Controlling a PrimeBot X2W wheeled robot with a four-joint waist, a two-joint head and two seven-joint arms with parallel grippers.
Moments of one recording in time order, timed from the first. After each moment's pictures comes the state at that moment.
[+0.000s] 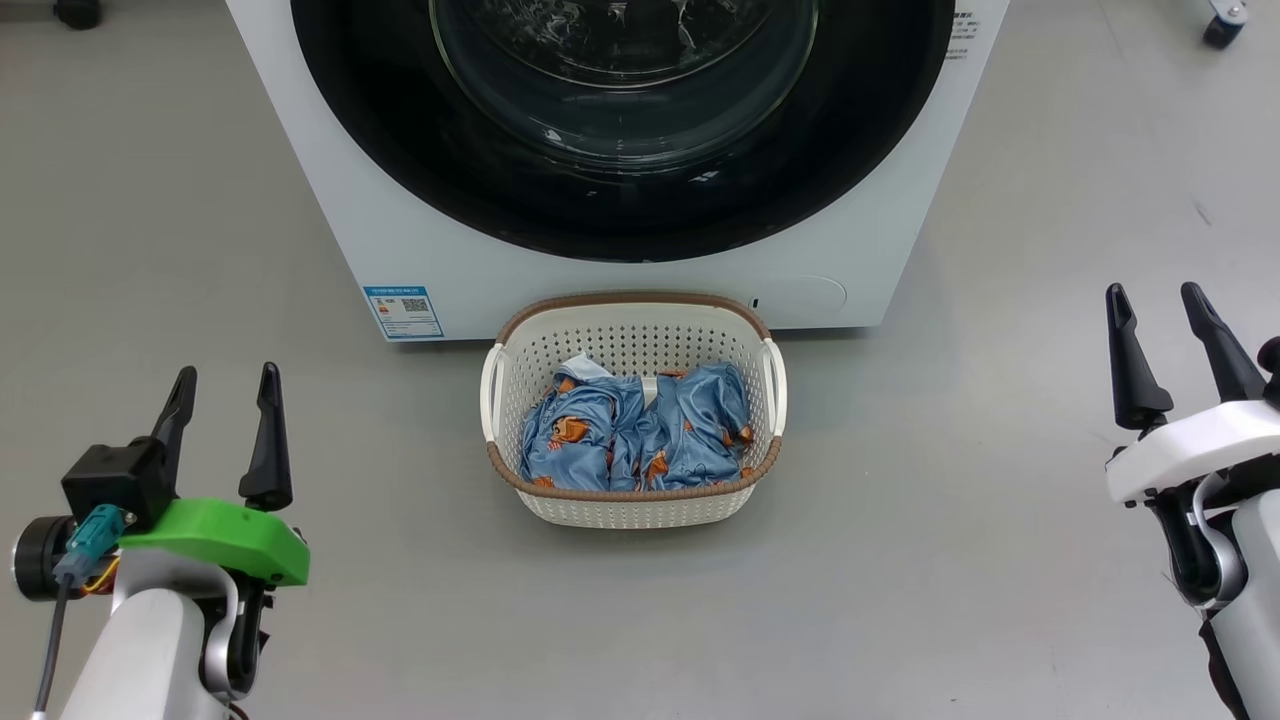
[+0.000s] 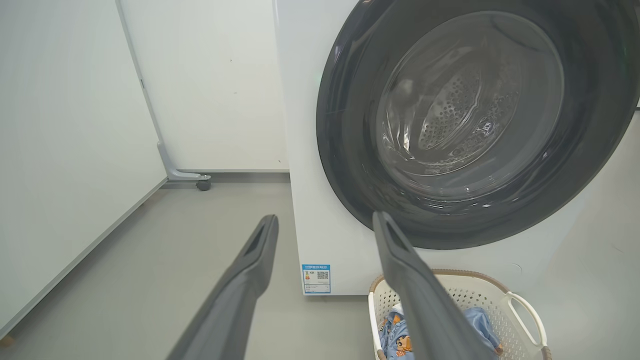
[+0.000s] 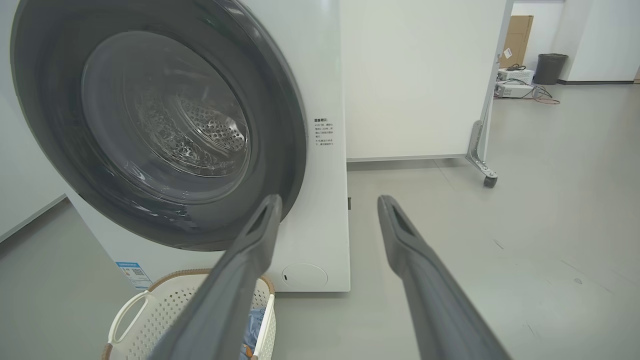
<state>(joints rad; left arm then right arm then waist) -0.07 0.20 -0.10 0.29 -0.40 -0.10 -0.25 -0.18 -0.35 0.21 0.39 0.51 0.11 -0.25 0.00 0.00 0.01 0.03</state>
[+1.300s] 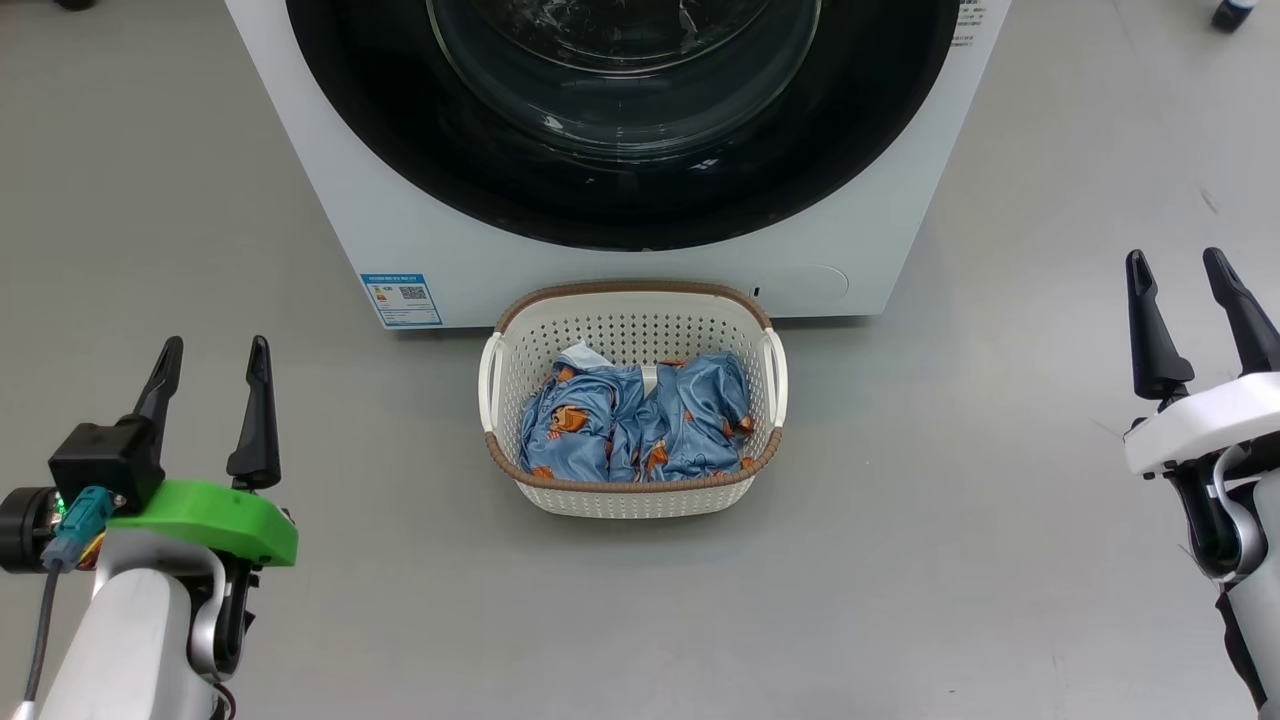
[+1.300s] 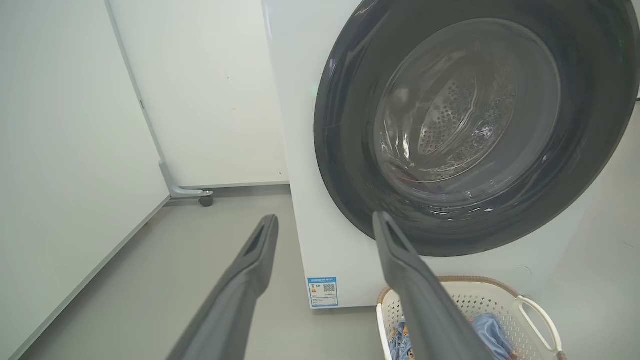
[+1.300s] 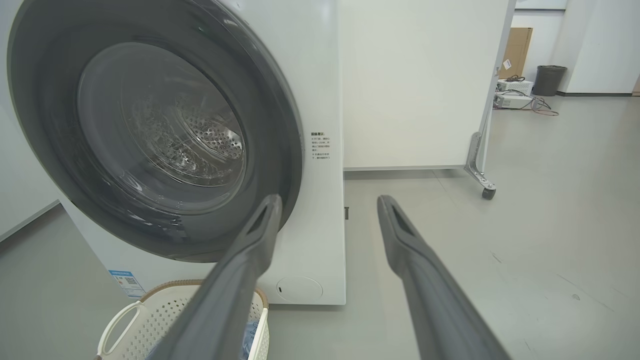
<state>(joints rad) -0.09 0.20 -0.07 0.27 -0.34 -0.12 -0.25 -0.22 -0.36 0.20 0.39 0.50 0.12 -0.25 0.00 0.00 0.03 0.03</state>
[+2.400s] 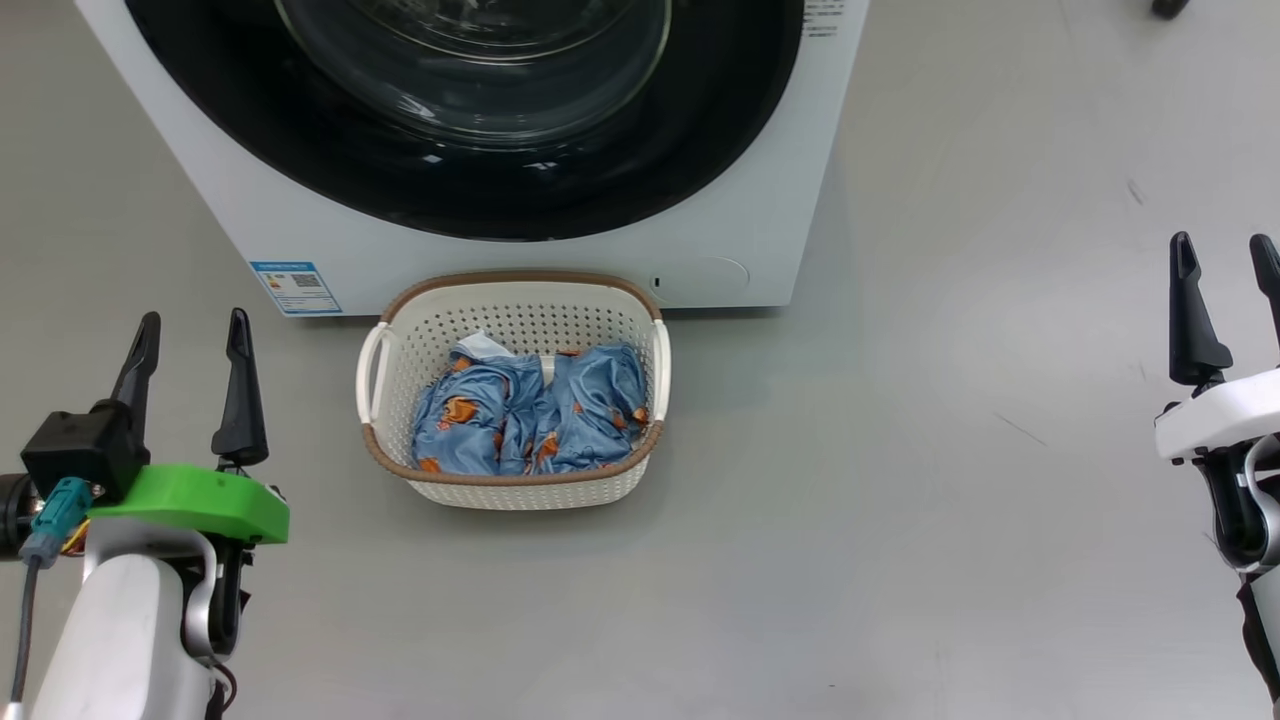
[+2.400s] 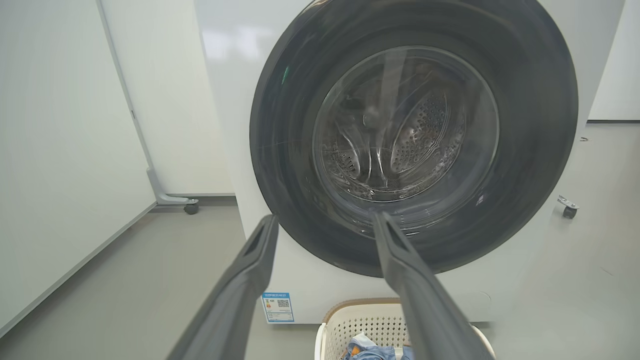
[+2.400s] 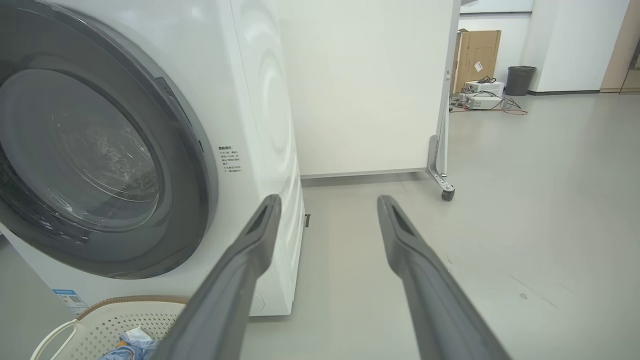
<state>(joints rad) -0.10 0.17 -0.01 0.23 -0.32 -0.12 -0.25 -0.22 -0.36 0.13 0.38 0.50 0.12 -0.25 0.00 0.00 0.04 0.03</state>
